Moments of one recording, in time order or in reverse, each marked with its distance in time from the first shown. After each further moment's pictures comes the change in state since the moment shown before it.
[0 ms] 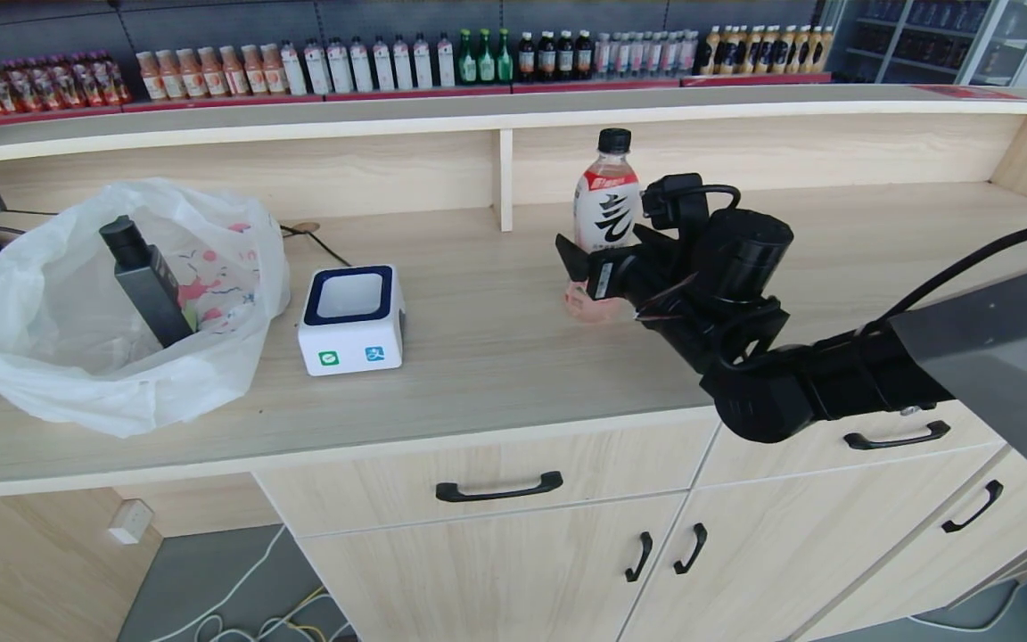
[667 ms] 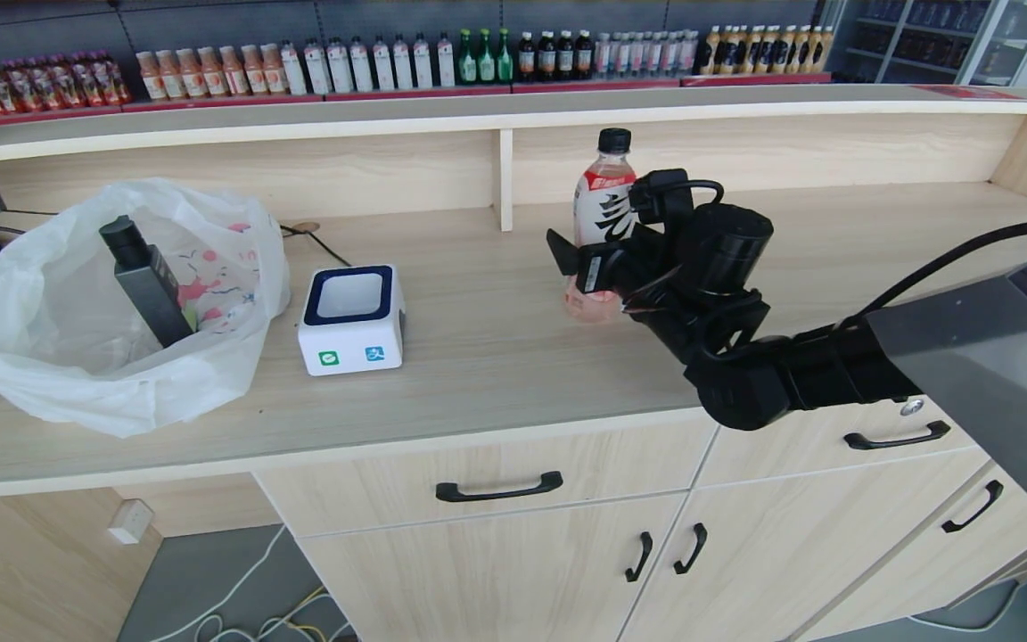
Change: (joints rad) left arm -0.001 0.000 0.000 0.000 0.000 0.000; right arm 0.004 0.047 -0.097 0.041 0.002 0.000
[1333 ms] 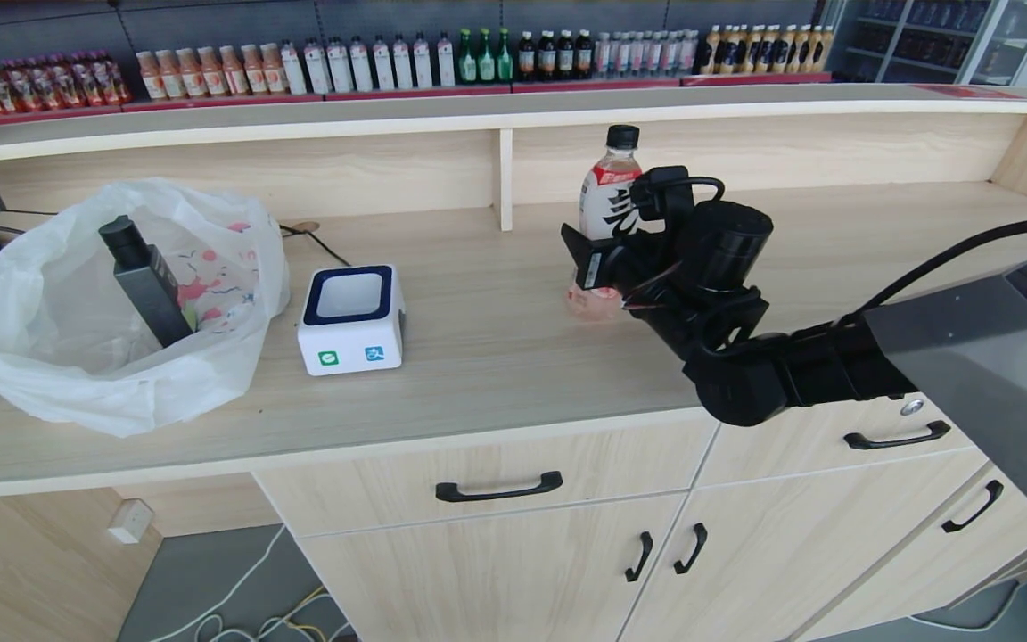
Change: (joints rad) left arm 0.001 0.000 0.000 0.000 0.000 0.000; right arm -0.003 0.003 -0.021 0.000 0.003 0.006
